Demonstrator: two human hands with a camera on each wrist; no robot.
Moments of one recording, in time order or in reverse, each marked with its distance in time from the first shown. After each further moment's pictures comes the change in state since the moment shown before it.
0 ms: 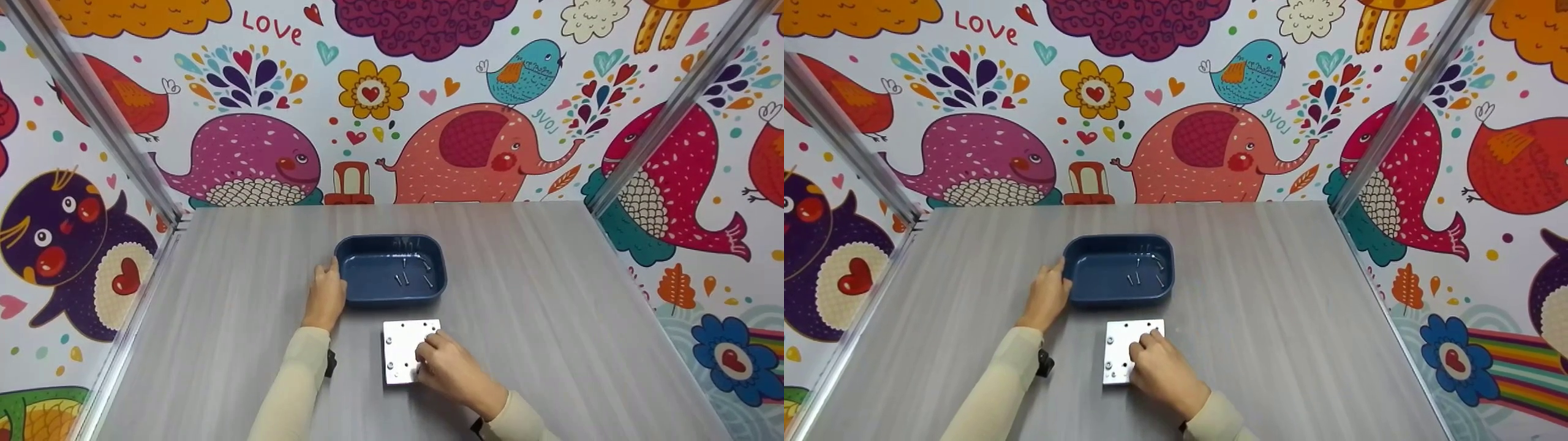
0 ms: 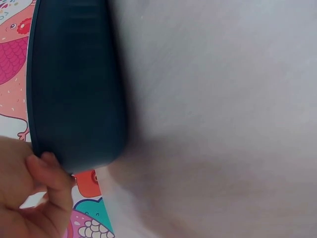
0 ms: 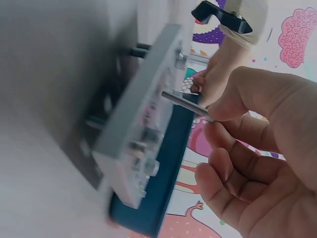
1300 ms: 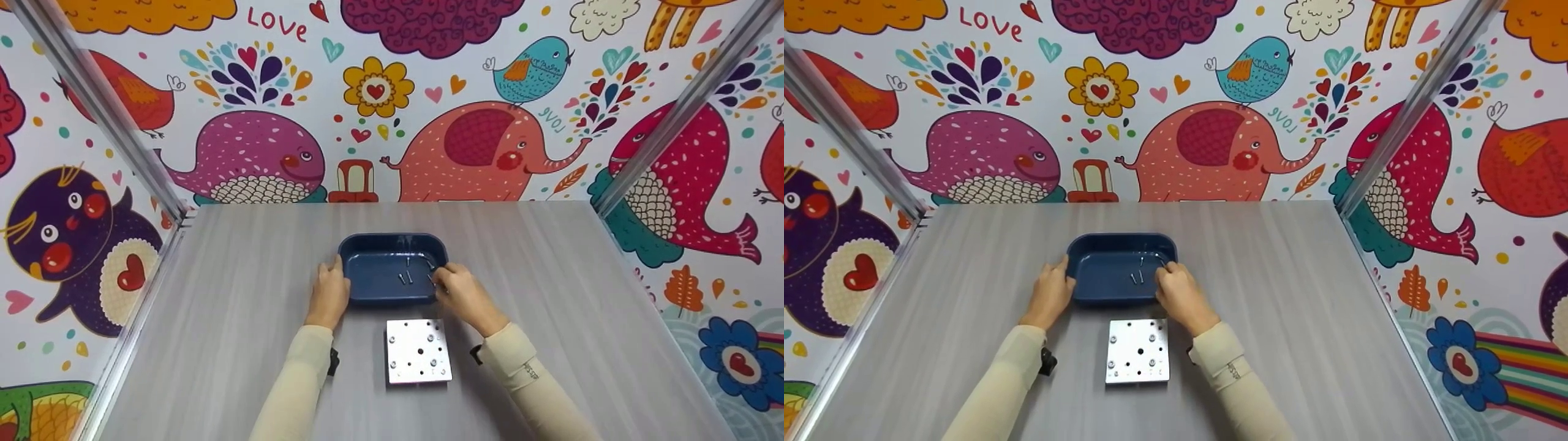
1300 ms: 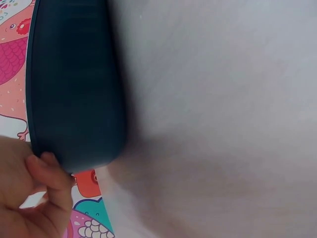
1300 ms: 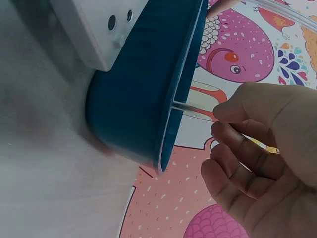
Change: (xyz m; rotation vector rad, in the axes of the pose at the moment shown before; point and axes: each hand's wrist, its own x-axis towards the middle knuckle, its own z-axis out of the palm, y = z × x) left_hand 0.000 0.000 0.002 0.005 0.031 0.023; right_hand 0.061 0.094 -0.006 0.008 0.023 0.177
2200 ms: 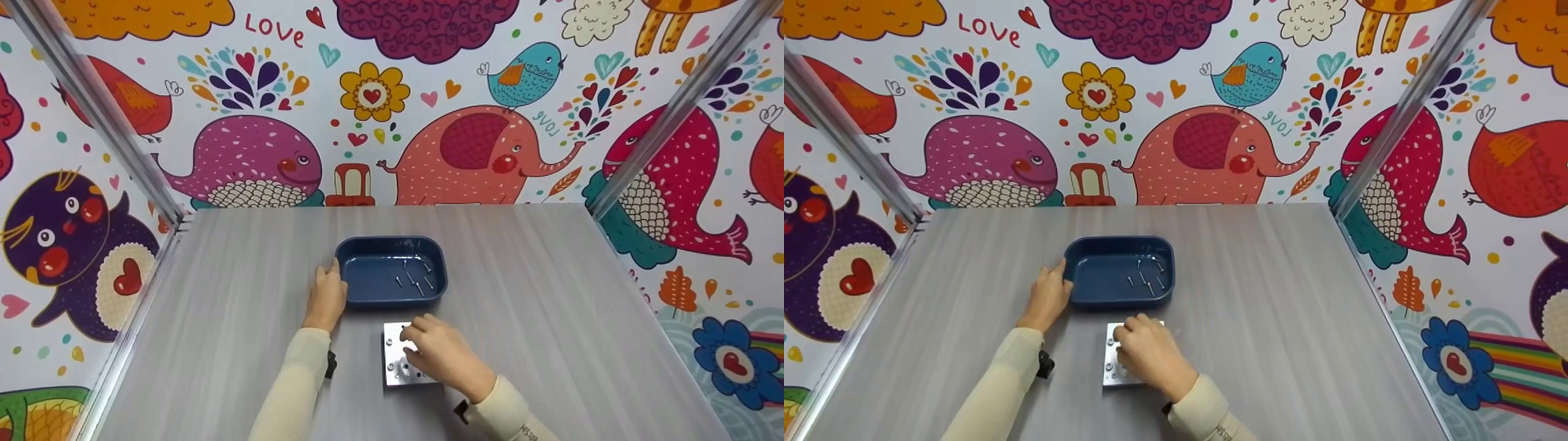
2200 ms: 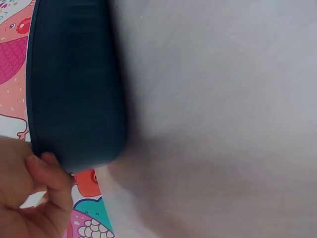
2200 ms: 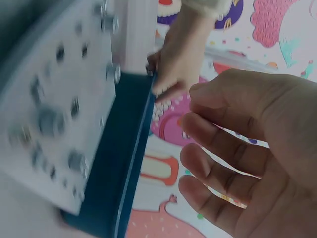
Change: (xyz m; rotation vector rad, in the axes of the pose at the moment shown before) left_hand 0.001 0.000 -0.003 -0.009 -0.052 -0.046; right_hand -0.041 -0.088 -0.002 -0.068 -0.098 -0.178
